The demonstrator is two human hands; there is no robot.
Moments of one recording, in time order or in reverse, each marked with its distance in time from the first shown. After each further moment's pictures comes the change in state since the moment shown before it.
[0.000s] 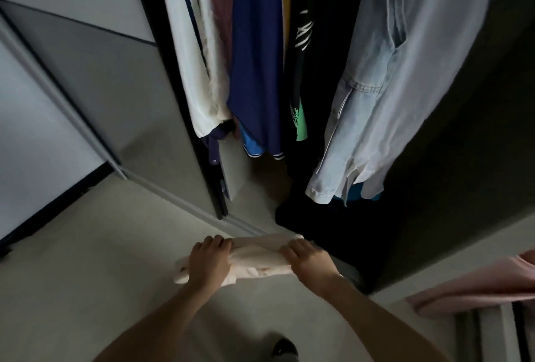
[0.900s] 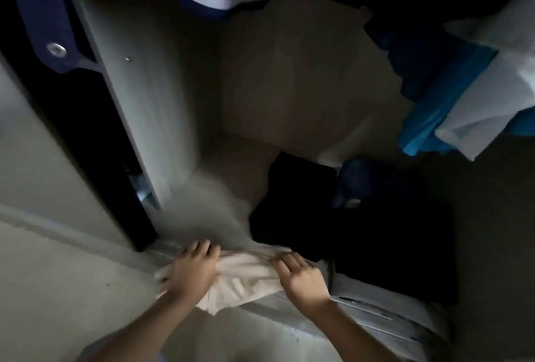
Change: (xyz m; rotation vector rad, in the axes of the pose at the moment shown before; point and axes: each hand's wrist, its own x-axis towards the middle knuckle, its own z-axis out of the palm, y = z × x) left_hand 0.180 -0.042 0.495 0.002 0.059 0.277; right_hand 0.020 0.130 0.484 -0.113 -0.030 0.299
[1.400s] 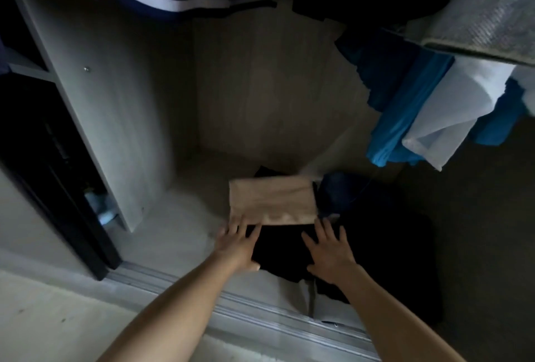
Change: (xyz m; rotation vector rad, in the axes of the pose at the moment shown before) left_hand 0.126 0.077 0.003 -0.076 -0.593 0.065; right_hand 0.029 0.119 -0.027 -0.321 -0.748 0.354
